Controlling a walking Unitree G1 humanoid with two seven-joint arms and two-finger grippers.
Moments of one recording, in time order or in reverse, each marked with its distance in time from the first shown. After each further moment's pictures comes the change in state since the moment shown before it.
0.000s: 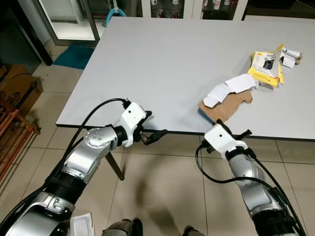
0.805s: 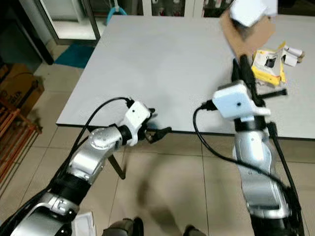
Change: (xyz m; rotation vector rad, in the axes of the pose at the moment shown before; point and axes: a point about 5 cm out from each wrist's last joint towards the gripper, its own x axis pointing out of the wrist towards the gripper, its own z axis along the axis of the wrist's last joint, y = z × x) left arm 0.009 -0.006 0.008 0.003 -0.058 0.070; right arm -0.029 -0.069 0.111 -0.014 -0.340 -0.485
